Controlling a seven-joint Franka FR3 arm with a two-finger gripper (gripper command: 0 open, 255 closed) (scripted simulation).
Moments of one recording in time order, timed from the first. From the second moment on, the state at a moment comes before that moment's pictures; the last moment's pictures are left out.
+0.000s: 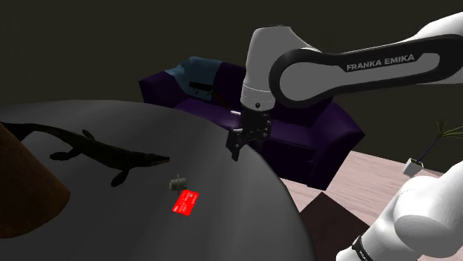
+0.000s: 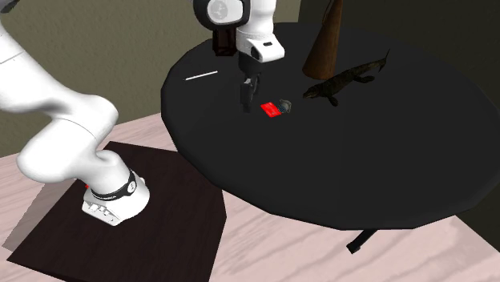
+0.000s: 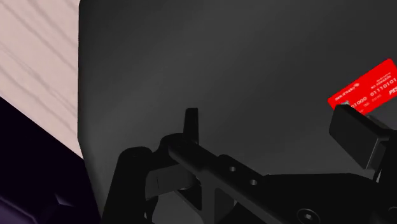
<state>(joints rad) 0.03 -0.27 0.48 -2.21 0.12 1.92 0.49</state>
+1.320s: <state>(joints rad) 0.20 0.45 0.55 -1.69 -0.26 2.04 0.99</state>
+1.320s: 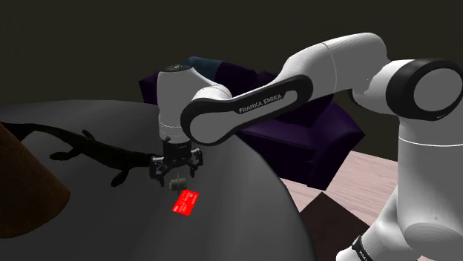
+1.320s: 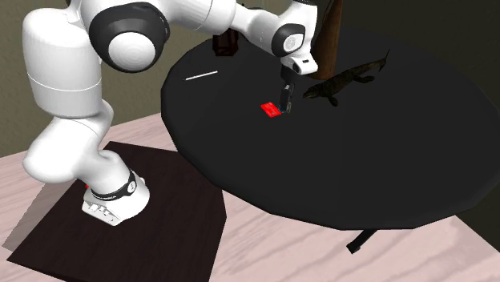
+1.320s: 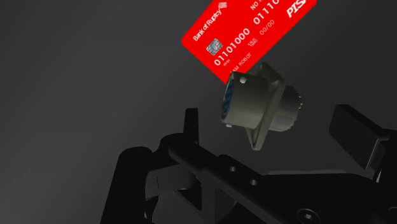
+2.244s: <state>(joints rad) 0.21 0.48 0.54 -1.72 -0.28 2.09 1.00</state>
